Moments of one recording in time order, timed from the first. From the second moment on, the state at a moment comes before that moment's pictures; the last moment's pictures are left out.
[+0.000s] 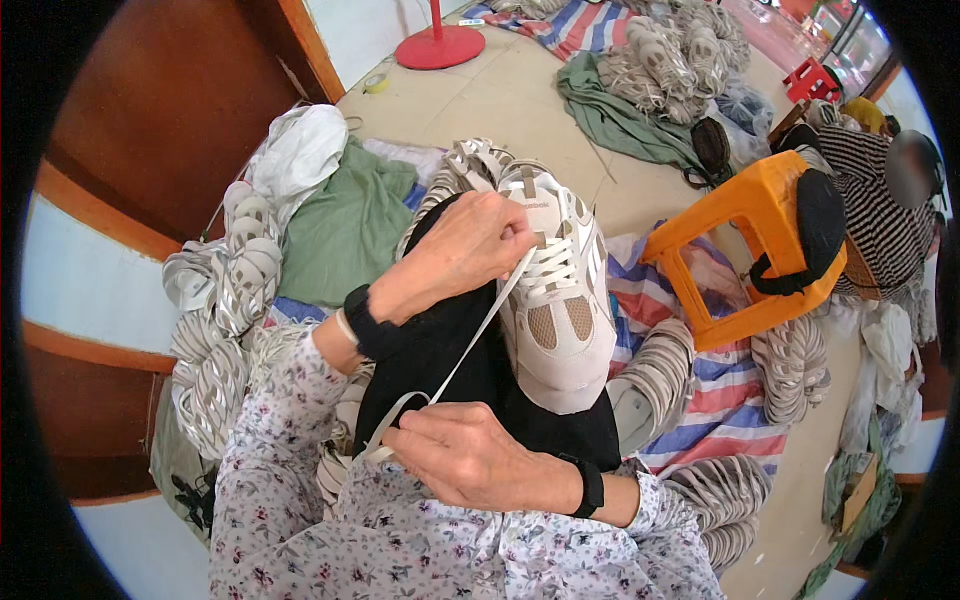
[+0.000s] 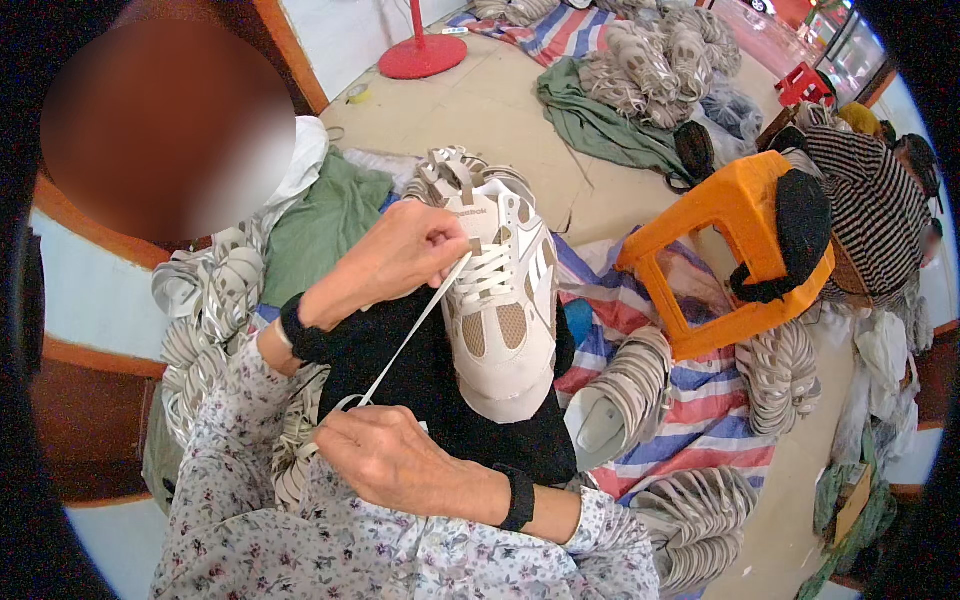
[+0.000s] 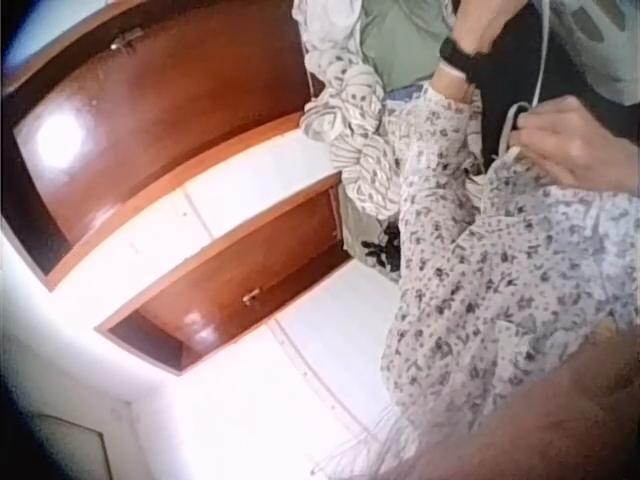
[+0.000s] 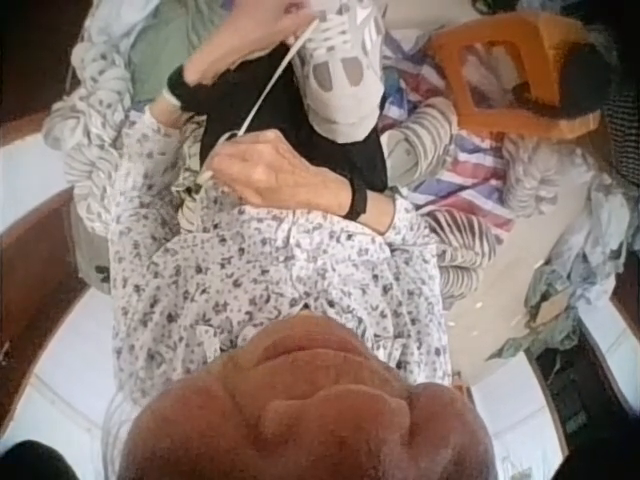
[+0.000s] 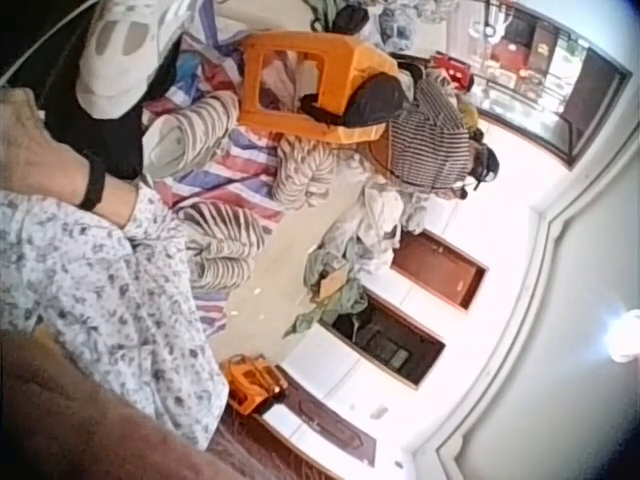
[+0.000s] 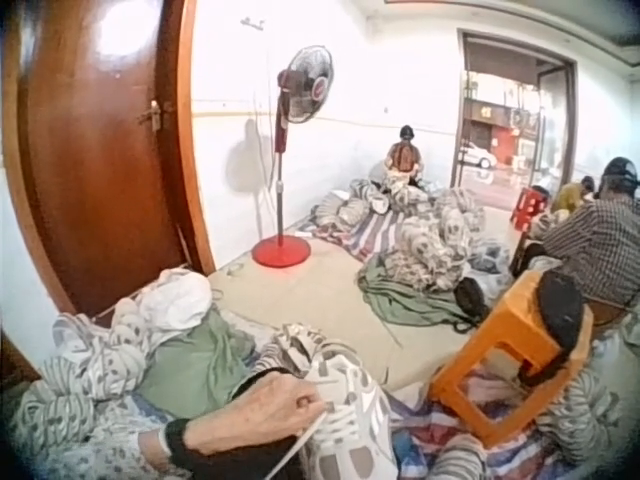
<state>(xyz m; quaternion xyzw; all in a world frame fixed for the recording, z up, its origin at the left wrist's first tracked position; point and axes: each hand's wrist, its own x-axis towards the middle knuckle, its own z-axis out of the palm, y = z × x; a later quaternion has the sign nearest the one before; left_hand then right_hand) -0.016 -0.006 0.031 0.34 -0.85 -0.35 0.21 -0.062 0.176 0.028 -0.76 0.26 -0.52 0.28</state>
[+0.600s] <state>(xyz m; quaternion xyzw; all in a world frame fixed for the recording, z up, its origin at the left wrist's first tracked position) -0.006 -0.004 0.024 0.41 -0.72 -0.51 0.23 -0.101 0.179 0.033 -0.81 0.39 -0.38 0.23</state>
